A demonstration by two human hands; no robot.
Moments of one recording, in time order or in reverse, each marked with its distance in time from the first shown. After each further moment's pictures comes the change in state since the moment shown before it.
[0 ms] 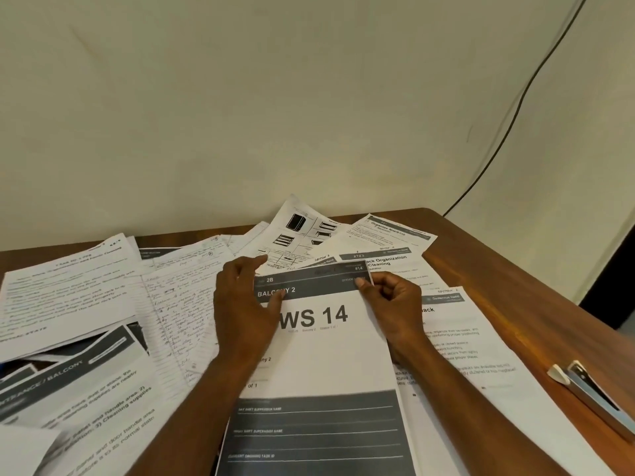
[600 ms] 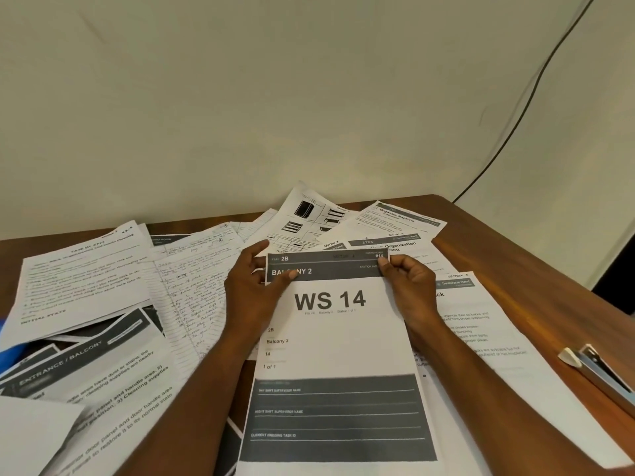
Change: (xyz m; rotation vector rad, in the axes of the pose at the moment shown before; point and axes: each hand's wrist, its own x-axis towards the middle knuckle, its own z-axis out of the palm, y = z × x) left_hand 0.009 -0.010 -0.007 -0.529 -0.188 -0.319; right_hand 0.007 -0.003 -0.007 0.067 0.052 0.085
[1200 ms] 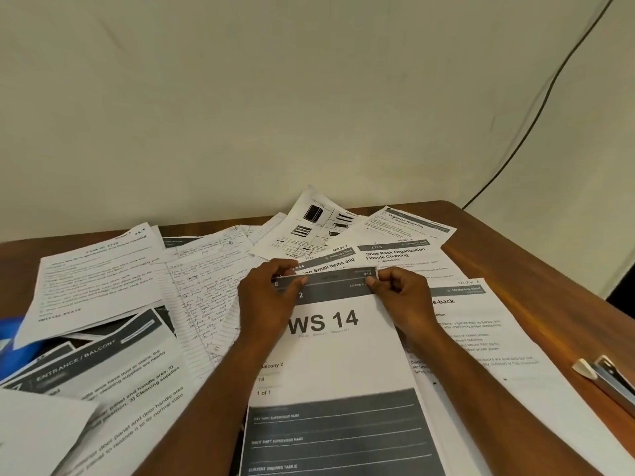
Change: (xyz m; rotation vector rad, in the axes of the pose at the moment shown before) left_hand -0.004 0.000 0.007 0.297 0.077 0.185; right_hand -0.004 0.009 0.013 -0.248 -0.099 -0.019
